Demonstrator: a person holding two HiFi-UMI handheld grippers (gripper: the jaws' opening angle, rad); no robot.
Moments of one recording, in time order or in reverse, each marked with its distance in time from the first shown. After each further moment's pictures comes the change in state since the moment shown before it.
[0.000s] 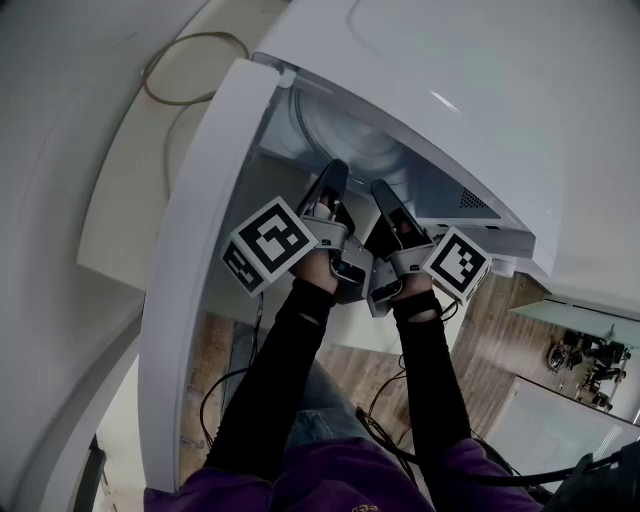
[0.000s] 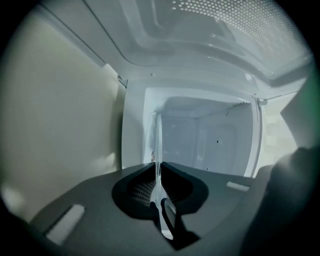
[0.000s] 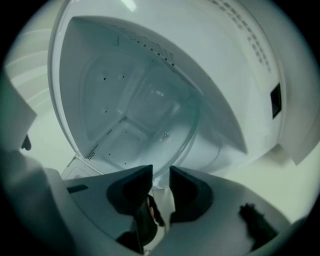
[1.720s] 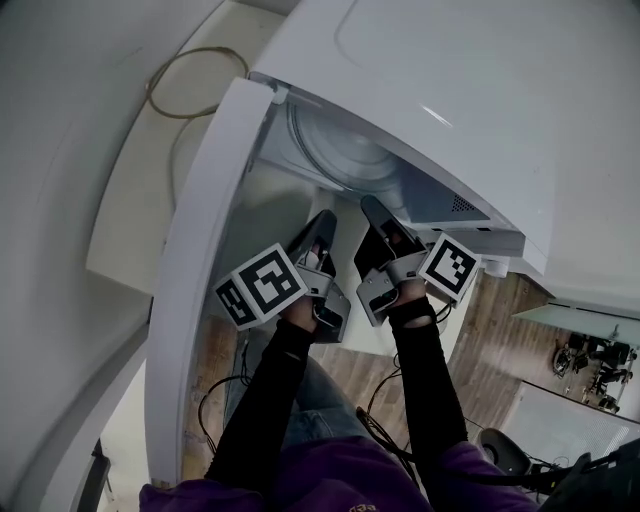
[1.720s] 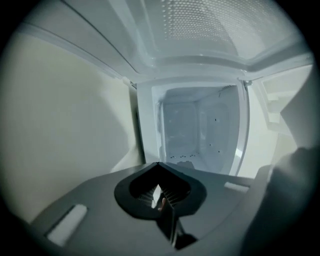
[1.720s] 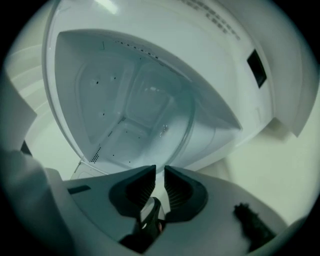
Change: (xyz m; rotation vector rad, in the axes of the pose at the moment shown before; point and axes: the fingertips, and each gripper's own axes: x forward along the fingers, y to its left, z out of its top) left arm -0.046 0.019 -0.030 0.143 0.154 0.082; right arm -0.001 0.006 -0.014 0.136 0.038 0.073
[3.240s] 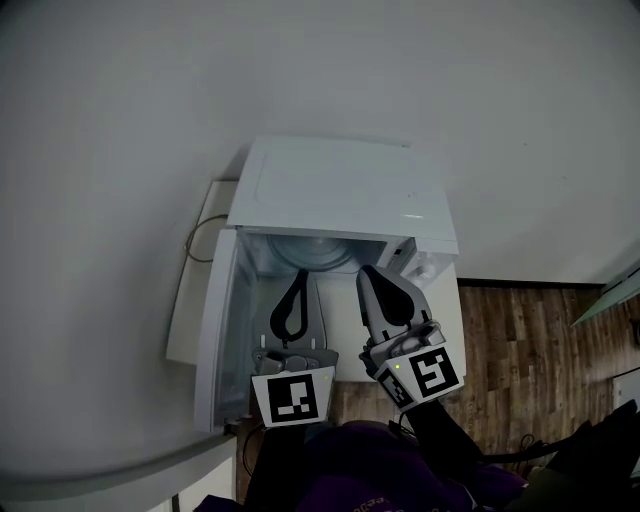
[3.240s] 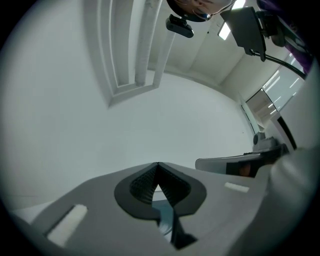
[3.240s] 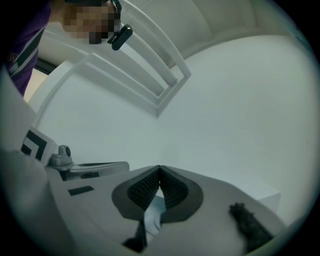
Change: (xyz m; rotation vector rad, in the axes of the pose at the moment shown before) left arm -0.123 -0.278 -0.033 1.499 -0.413 -0.090; right arm -0.201 0.226 0.020 -1.083 -0.595 0.113
